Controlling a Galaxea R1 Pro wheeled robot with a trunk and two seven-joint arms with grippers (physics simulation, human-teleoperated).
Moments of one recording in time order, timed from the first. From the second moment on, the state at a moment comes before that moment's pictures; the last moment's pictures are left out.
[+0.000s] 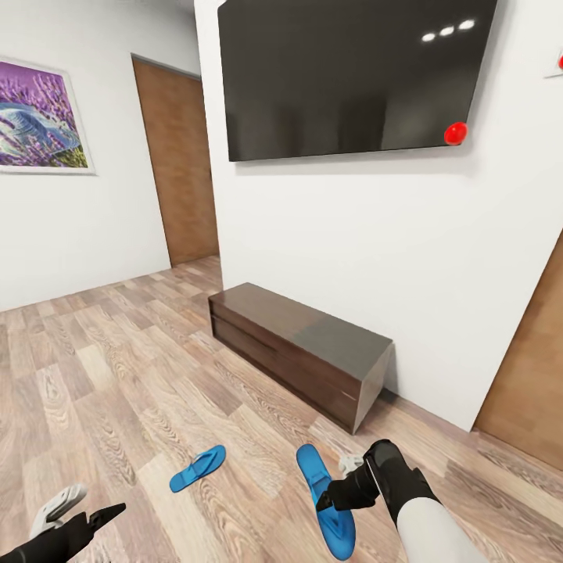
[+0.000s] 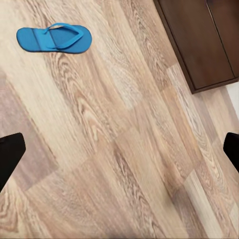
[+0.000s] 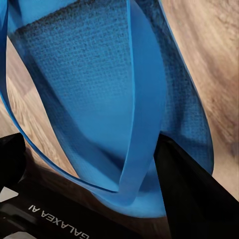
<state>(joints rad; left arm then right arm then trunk) 0.02 0.13 0.60 -1.45 0.22 0.98 -0.65 -0.64 0.15 -0.43 -0.53 0.80 0.84 0.72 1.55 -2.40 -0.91</state>
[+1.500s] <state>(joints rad) 0.02 0.13 0.62 -1.45 0.22 0.98 -0.65 -0.64 0.15 -0.44 -0.53 0.80 0.84 0.72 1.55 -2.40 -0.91</state>
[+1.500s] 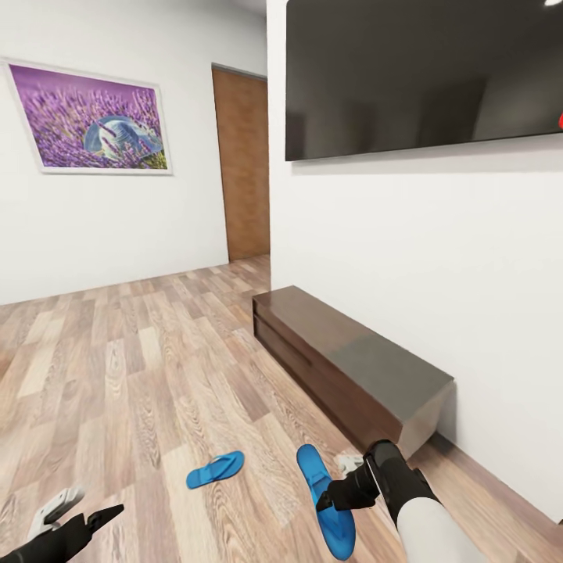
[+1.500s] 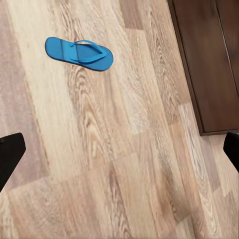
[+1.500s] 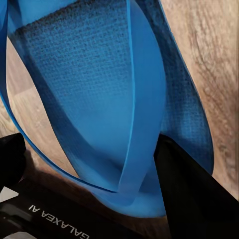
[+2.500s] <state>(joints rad) 0.02 0.13 0.62 -1.45 0.22 0.98 -0.65 -0.64 0.15 -0.44 -0.53 0.80 0.84 0.72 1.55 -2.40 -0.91</state>
